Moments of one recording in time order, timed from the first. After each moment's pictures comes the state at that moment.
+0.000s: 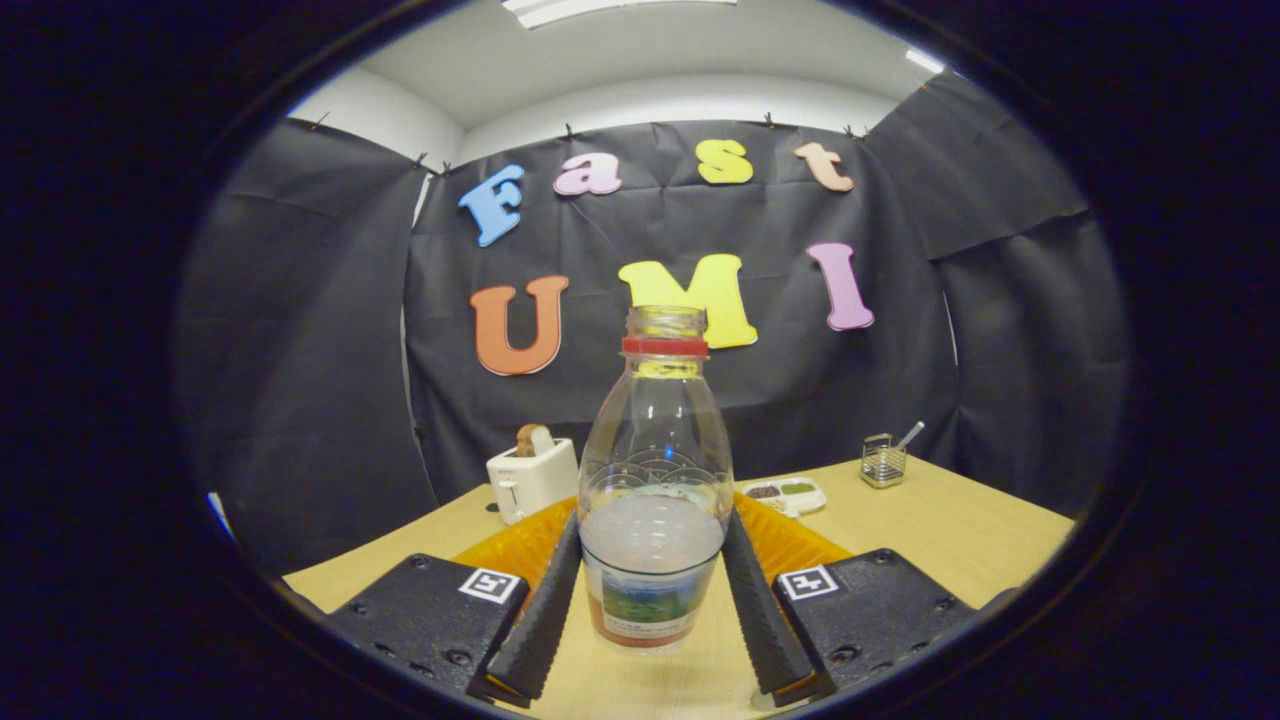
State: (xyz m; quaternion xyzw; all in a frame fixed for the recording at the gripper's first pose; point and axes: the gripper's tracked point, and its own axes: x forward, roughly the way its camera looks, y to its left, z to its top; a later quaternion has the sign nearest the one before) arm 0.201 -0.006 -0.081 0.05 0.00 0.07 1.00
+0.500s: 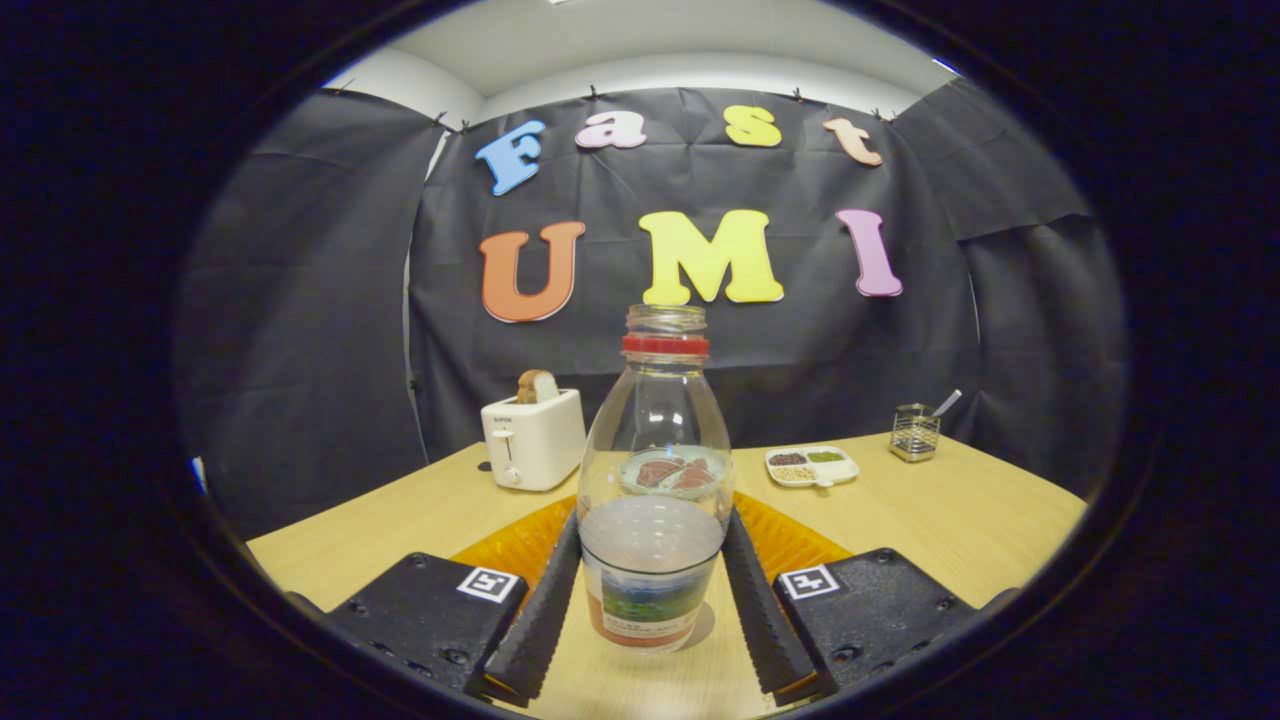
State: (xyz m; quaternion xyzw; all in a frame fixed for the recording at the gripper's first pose) arm 0.251 0.025 -0.159 0.03 0.04 0.07 1.00
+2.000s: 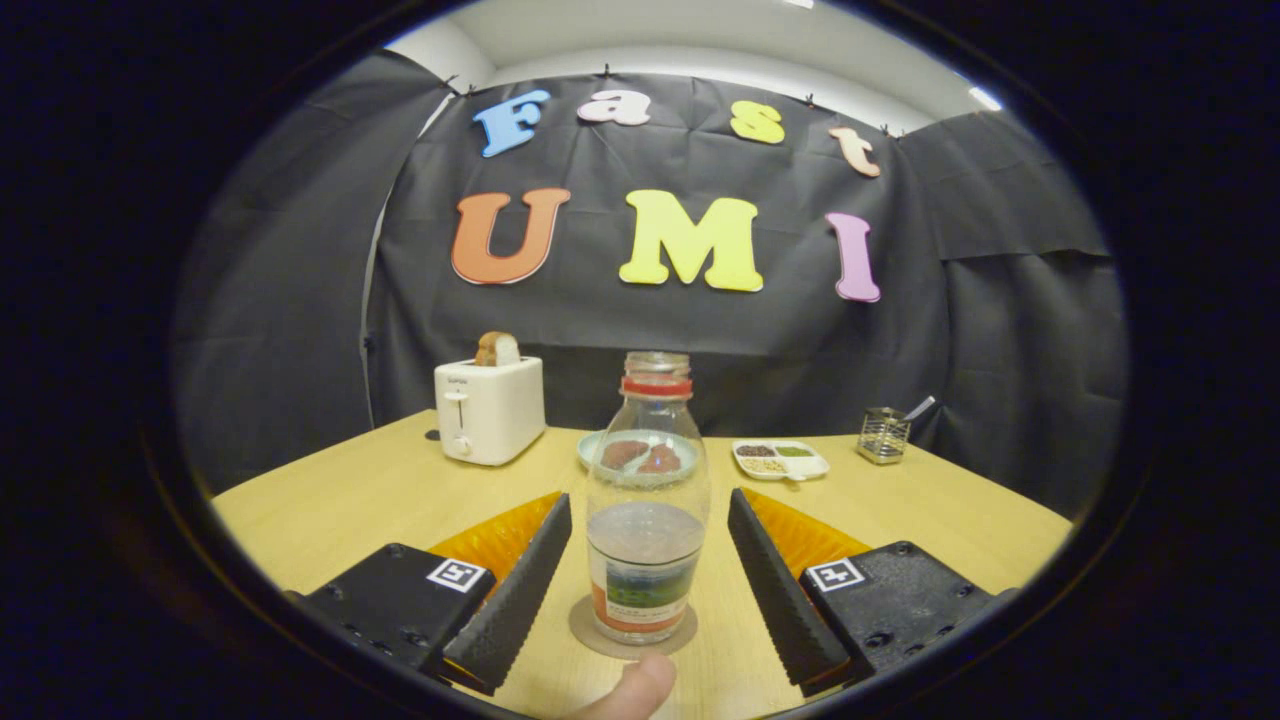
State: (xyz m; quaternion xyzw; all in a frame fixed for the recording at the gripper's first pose) arm 0.264 0.028 -0.175 -0.02 0.05 0.00 1.00
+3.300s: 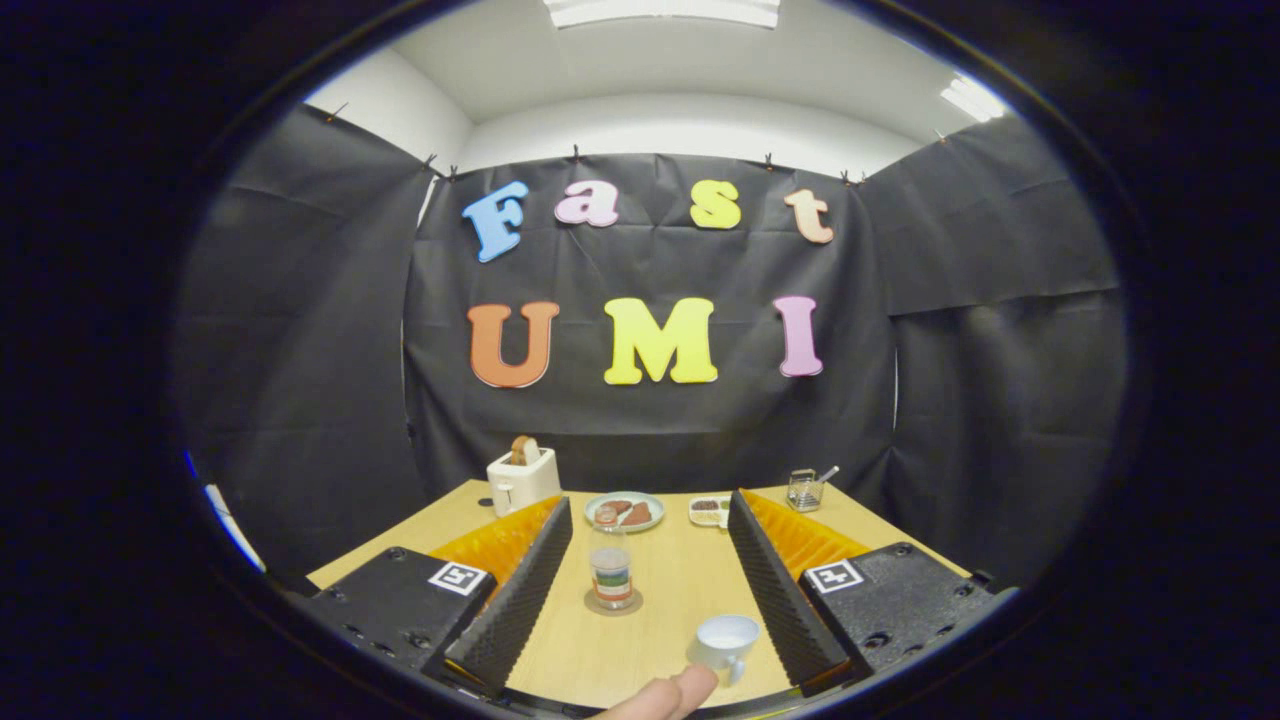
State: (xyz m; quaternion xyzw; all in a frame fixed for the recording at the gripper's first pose) arm 0.027 -0.037 0.033 0.02 0.00 0.02 1.00
